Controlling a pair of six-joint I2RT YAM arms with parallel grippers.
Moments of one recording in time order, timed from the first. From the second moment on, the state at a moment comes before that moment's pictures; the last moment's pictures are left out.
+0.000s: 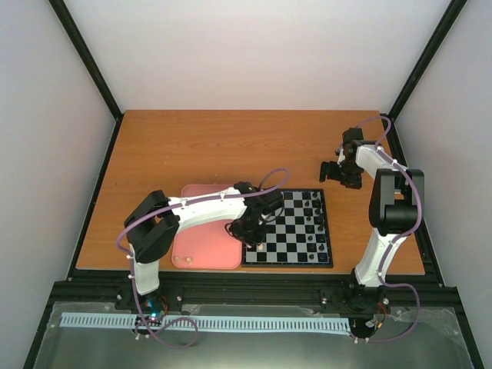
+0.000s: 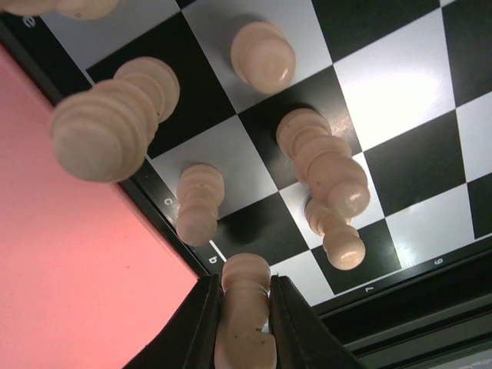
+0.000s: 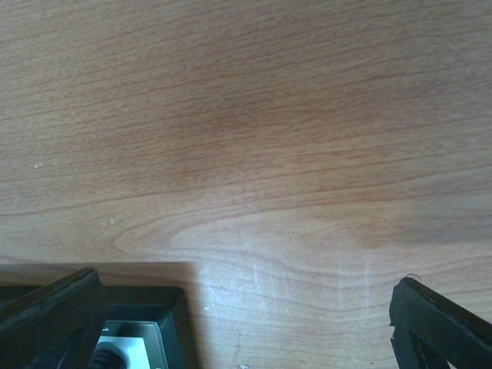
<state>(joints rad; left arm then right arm) -1.03 1.88 1.39 -1.08 0.10 -0.56 -0.01 1.92 1.35 -0.80 -0.14 0.15</state>
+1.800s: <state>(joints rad) -1.03 1.84 1.40 -1.10 0.11 -0.55 -0.01 1.91 1.35 -0.80 -0.15 0.15</state>
